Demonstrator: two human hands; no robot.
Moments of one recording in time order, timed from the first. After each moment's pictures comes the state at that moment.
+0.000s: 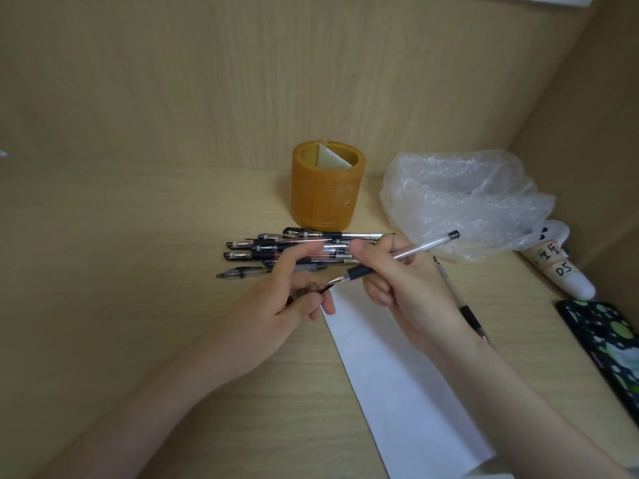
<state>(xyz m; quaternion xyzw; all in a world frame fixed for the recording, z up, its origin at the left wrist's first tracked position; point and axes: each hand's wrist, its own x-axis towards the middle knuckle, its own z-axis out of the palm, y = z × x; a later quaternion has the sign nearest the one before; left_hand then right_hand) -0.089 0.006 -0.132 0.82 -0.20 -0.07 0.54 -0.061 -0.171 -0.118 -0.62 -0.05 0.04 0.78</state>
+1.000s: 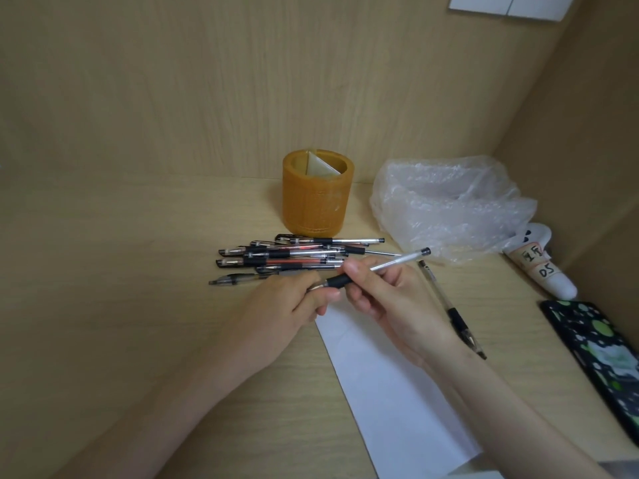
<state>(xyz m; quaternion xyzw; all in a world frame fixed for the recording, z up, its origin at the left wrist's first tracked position) -0.080 -0.011 -0.127 0.89 -0.20 0.00 0.42 -0.067 -0.182 -0.128 -0.66 -0.10 0.09 0.74</state>
